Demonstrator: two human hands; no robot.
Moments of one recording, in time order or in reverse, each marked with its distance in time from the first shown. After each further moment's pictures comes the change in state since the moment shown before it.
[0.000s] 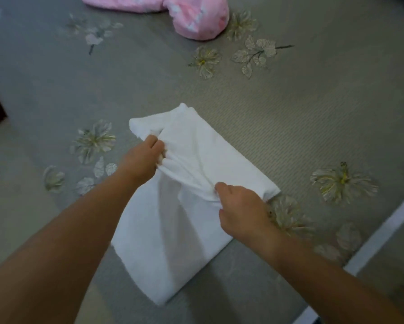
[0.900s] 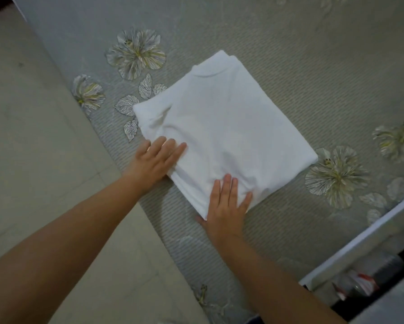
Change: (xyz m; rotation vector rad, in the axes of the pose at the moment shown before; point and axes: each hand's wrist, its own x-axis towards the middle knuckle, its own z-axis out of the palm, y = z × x) left_hand -0.168 -0.114 0.121 0.471 0.285 0.298; right_hand -0.067 -0.189 0.147 -0.357 -0.443 0.413
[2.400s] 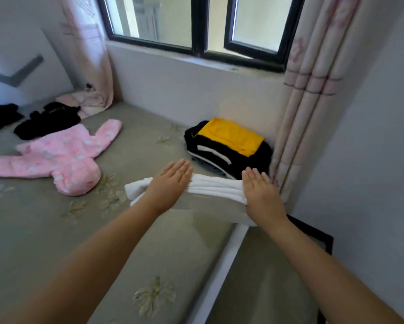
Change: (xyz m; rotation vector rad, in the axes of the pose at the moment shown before) left_hand 0.507 0.283 -0.509 -0.084 0.491 0.235; right_hand -0.044 0.719 -0.304 0.007 0.806 0.121
